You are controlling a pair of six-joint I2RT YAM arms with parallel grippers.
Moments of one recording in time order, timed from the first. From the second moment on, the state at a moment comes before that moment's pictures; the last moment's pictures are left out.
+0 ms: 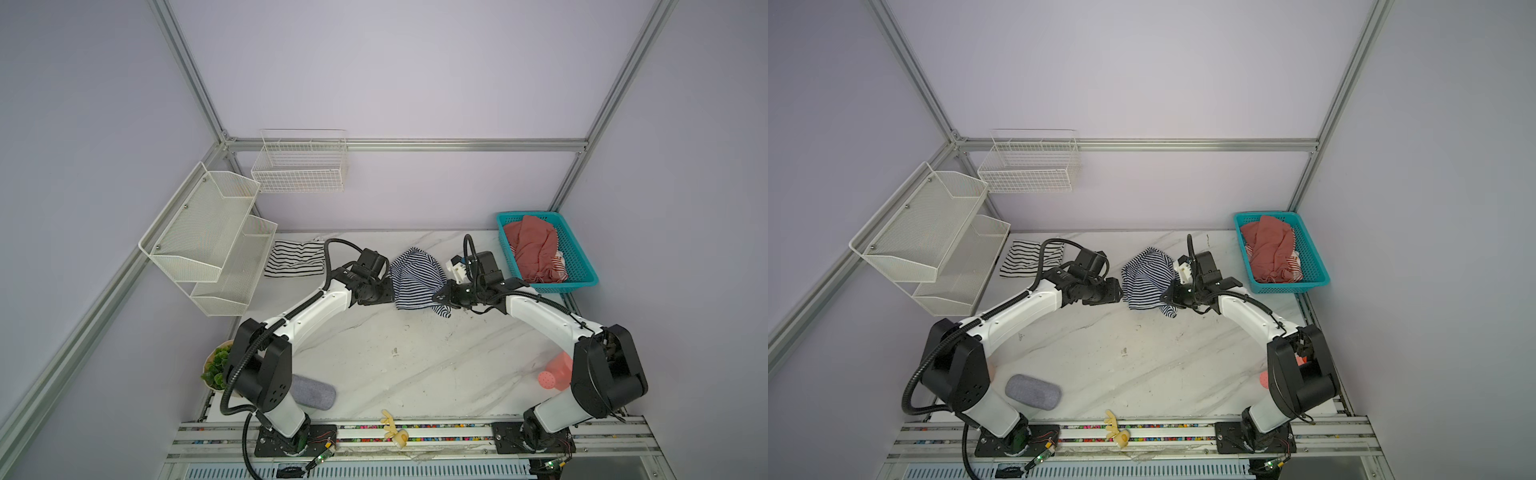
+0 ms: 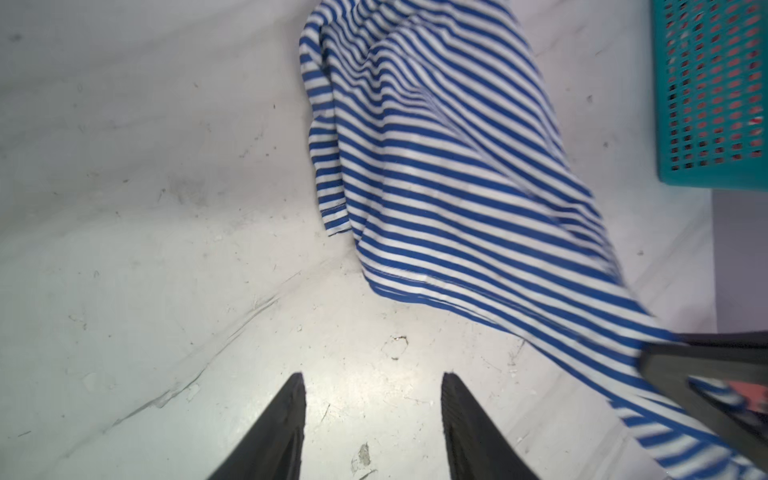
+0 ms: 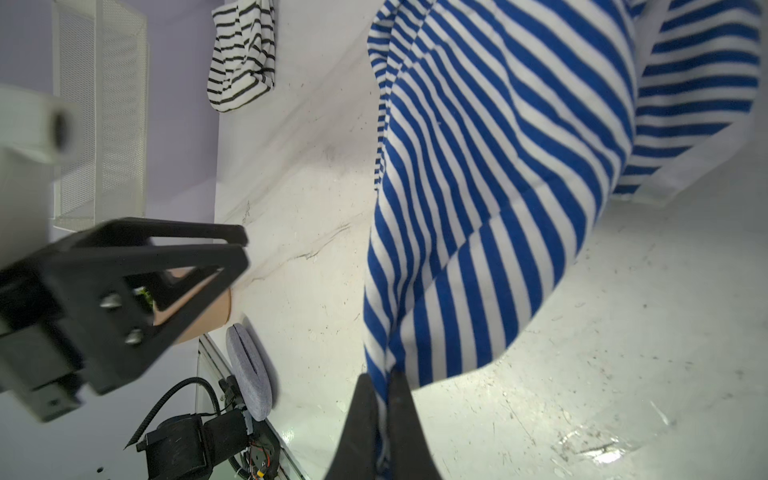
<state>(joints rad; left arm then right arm) -0.52 1.66 1.30 -0.64 0.06 -0.58 0.41 1.54 1.10 -0.39 -0.53 0.56</state>
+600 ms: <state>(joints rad) -0.51 1.41 1.29 -0.70 -0.06 -0.59 0.41 1.97 2.52 -0.90 -0.13 0.23</state>
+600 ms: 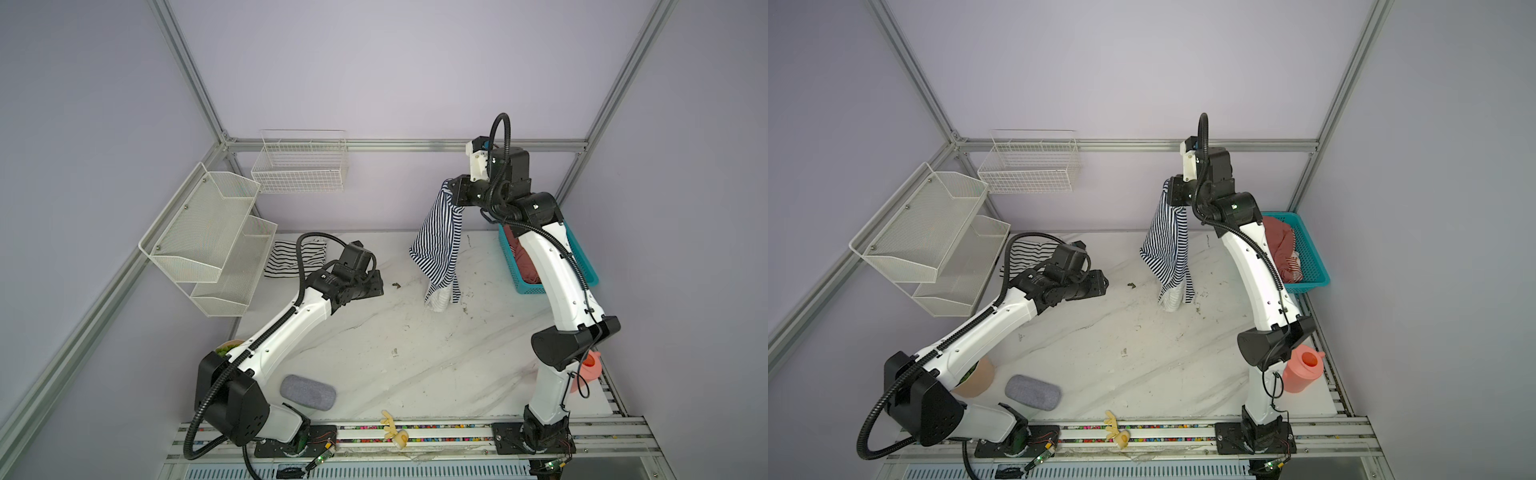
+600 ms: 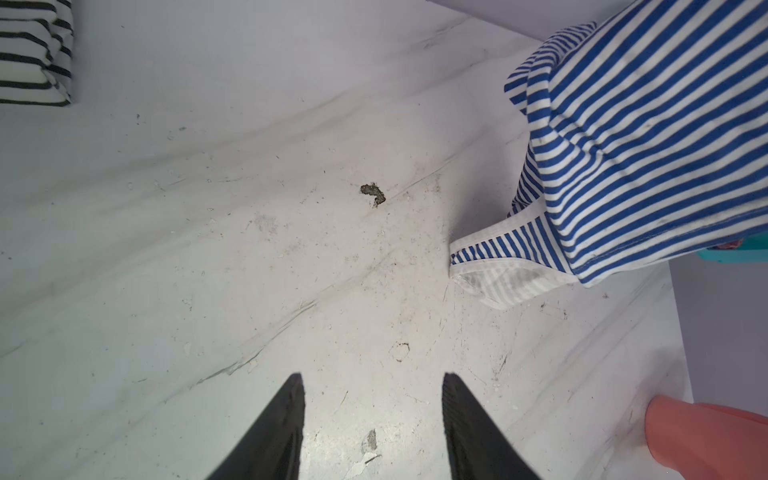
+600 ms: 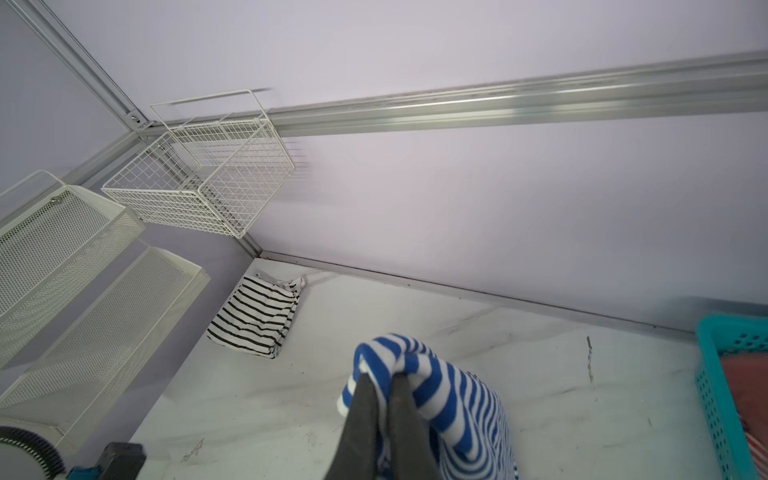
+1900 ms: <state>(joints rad) -0.61 1.82 1.30 -0.72 0.02 -0.53 0.34 1.86 1.39 -0.71 -0.15 0.35</state>
